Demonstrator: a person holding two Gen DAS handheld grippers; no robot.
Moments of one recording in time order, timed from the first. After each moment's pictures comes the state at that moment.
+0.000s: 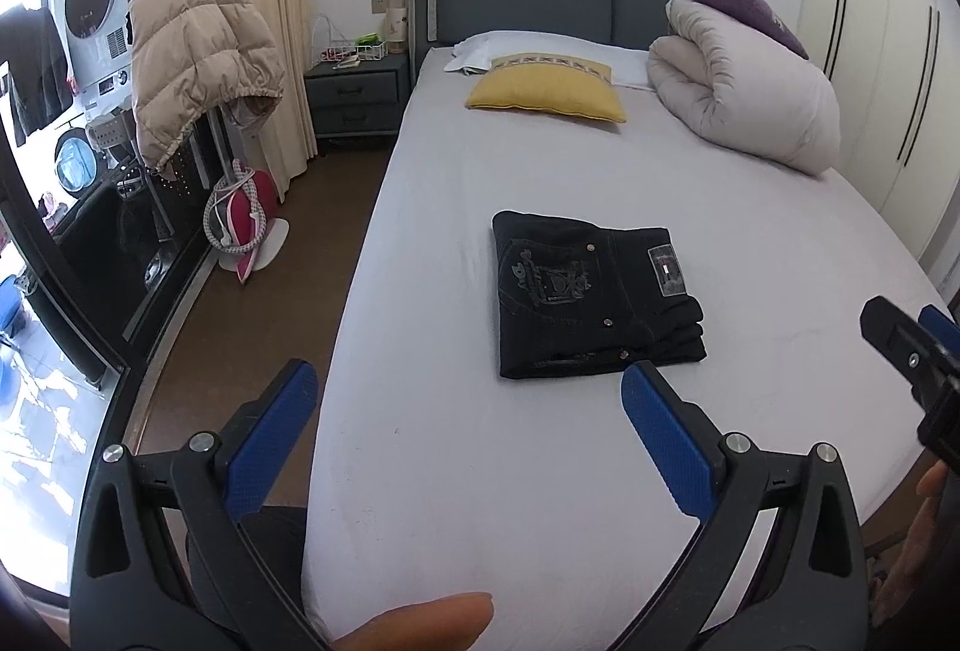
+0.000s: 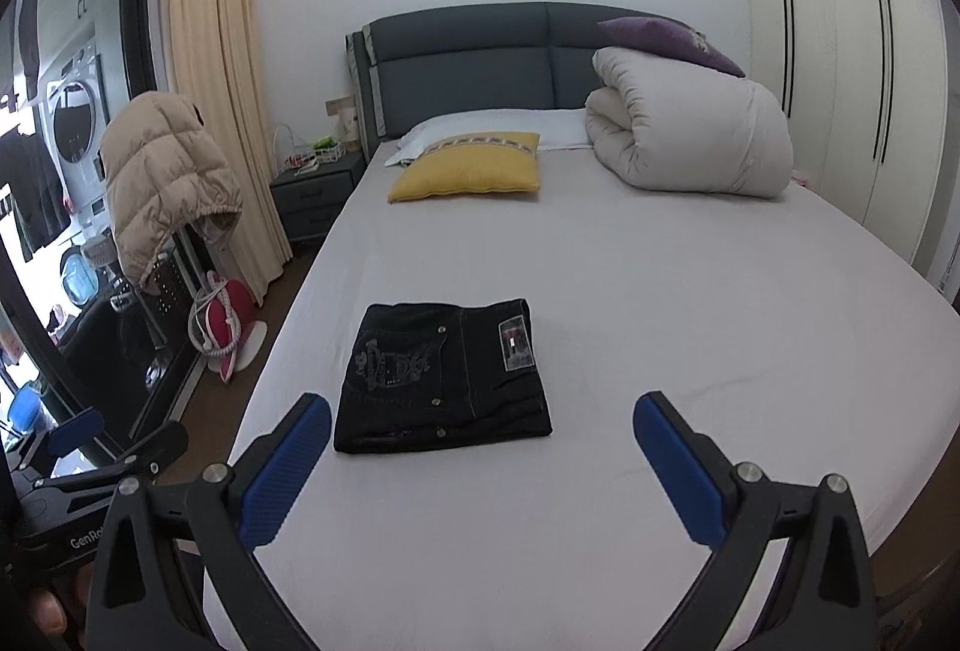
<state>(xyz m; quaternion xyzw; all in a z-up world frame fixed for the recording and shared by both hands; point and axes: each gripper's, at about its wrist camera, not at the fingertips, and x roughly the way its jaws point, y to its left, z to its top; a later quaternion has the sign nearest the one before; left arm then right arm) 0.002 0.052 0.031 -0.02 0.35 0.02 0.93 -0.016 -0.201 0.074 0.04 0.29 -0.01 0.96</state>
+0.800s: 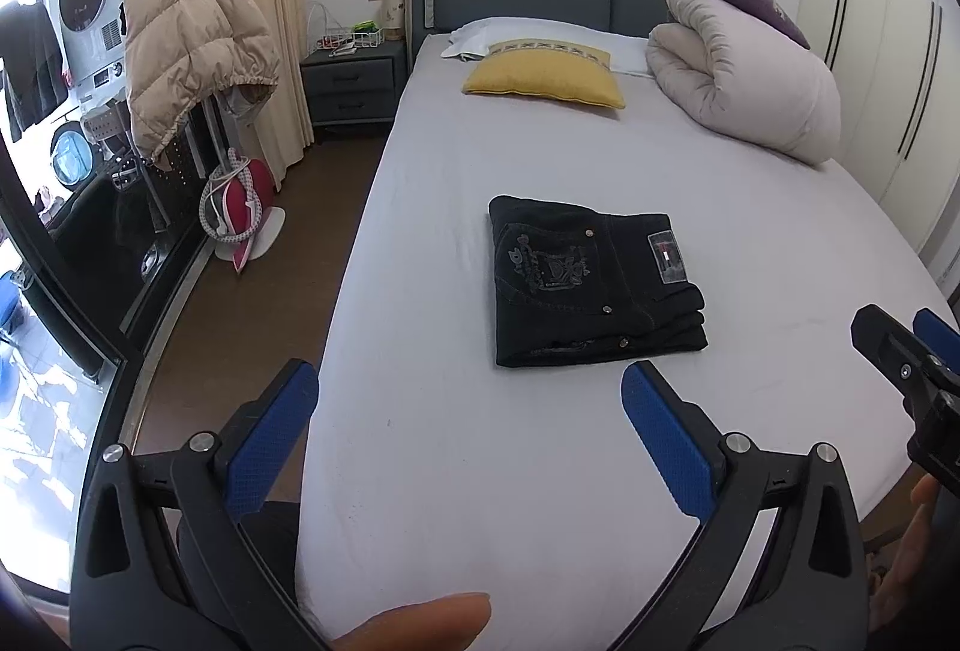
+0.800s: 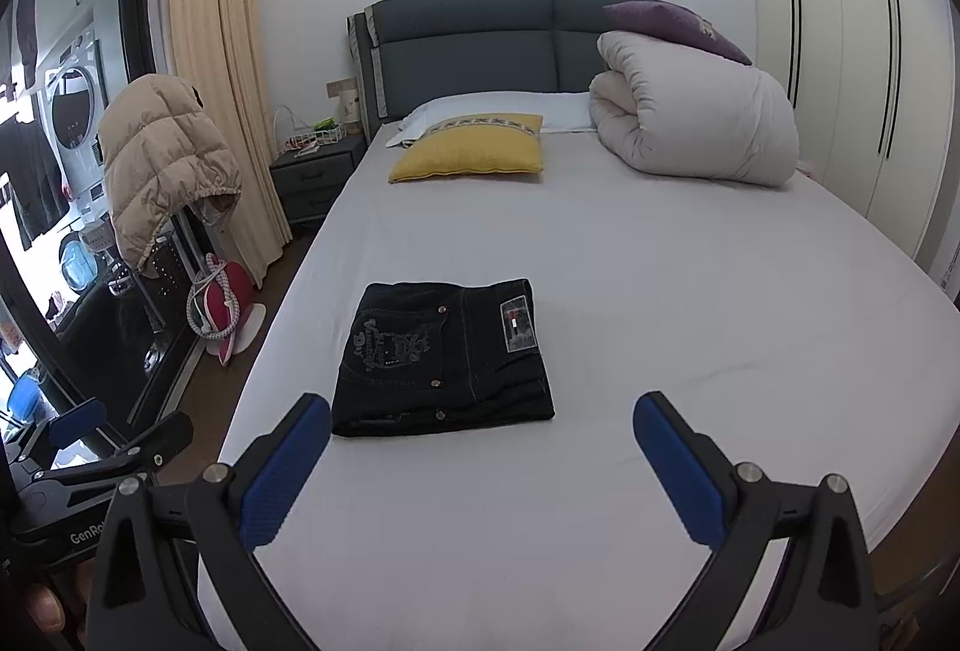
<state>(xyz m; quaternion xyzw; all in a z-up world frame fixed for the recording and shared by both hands) 0.016 0.049 0.027 -0.02 0.37 0.02 0.93 -0.009 -0.203 0.064 0.03 0.31 0.00 0.95</state>
